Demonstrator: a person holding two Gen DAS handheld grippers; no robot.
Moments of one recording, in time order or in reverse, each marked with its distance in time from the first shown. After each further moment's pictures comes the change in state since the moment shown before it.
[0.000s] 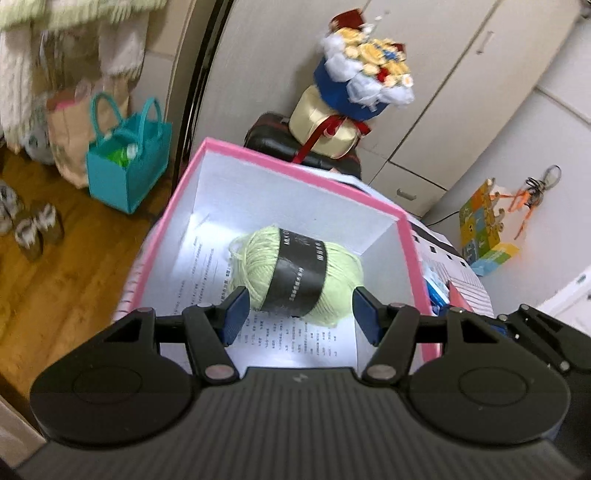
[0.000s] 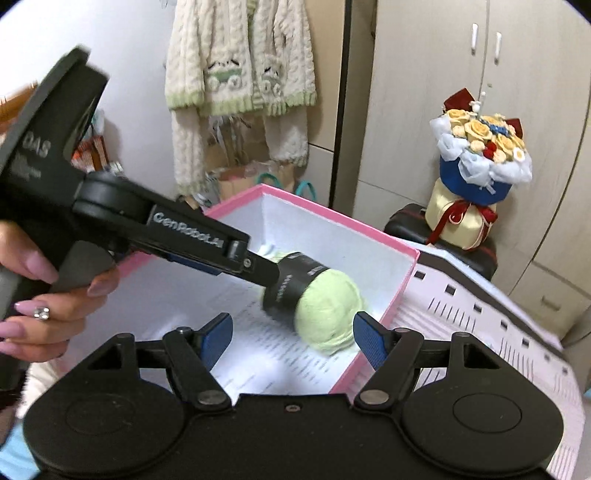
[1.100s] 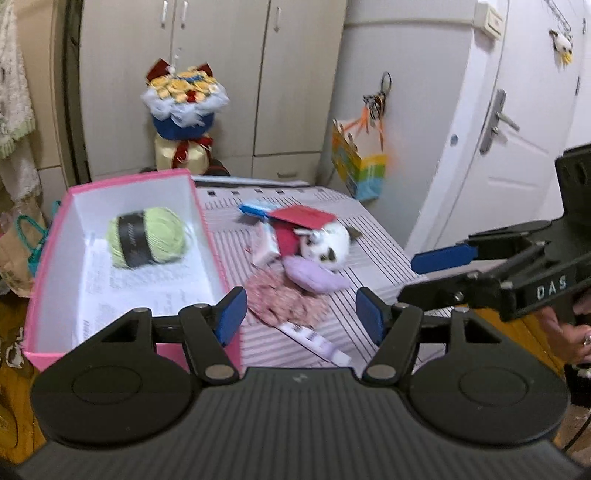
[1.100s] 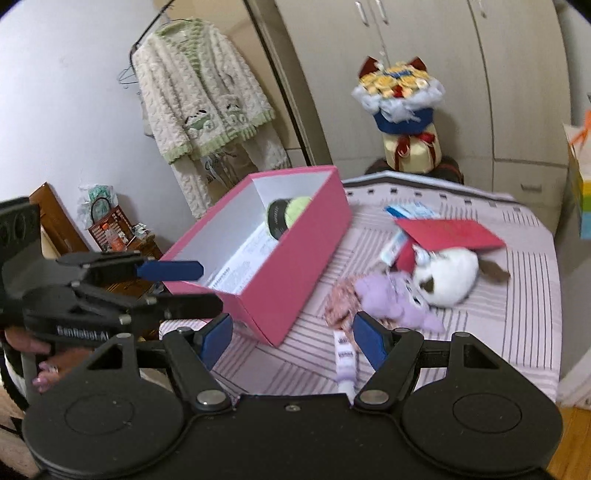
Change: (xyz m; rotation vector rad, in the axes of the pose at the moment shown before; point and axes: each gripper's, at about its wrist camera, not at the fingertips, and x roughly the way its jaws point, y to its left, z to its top) left arm -0.117 -0.140 -0.158 0.503 -0.071 -0.171; right arm -0.174 -0.046 -0.137 0.361 -0.045 0.100
